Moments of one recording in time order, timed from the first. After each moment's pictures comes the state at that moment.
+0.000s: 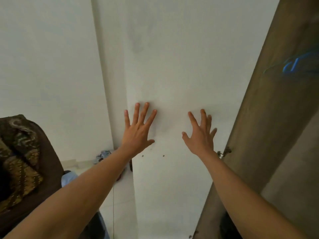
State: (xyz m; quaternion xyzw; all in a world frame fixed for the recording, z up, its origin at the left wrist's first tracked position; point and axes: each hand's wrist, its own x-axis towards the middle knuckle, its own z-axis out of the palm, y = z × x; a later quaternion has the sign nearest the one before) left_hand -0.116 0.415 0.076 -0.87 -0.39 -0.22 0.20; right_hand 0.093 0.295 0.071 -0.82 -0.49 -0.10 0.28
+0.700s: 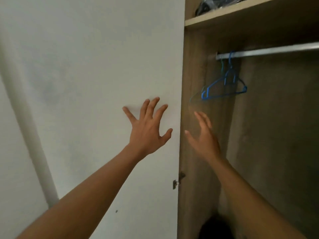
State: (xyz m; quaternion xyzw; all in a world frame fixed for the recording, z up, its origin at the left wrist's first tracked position) left_hand 0.071 0.351 0.219 -0.89 -0.12 -0.43 0.10; right_hand 0.217 0.197 0.168 -0.76 -0.37 -0.29 0.45
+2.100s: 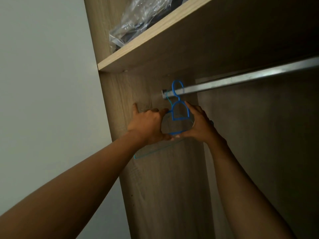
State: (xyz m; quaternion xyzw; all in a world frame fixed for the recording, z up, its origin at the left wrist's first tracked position) left_hand 0.320 0.278 0.377 -0.93 -0.03 -0.30 0.20; right_hand 0.490 0.132 0.315 -0.73 -0.42 -0.28 0.46
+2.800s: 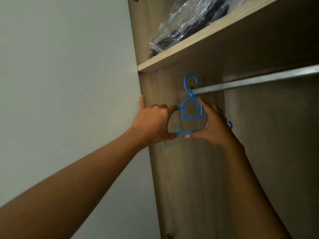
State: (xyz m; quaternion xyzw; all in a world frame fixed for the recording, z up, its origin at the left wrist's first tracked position) left_hand 0.211 0.271 0.382 -0.92 -0.07 -0.31 0.24; right_hand 0.397 0.136 0.316 -0.70 -0.45 -0.29 0.48
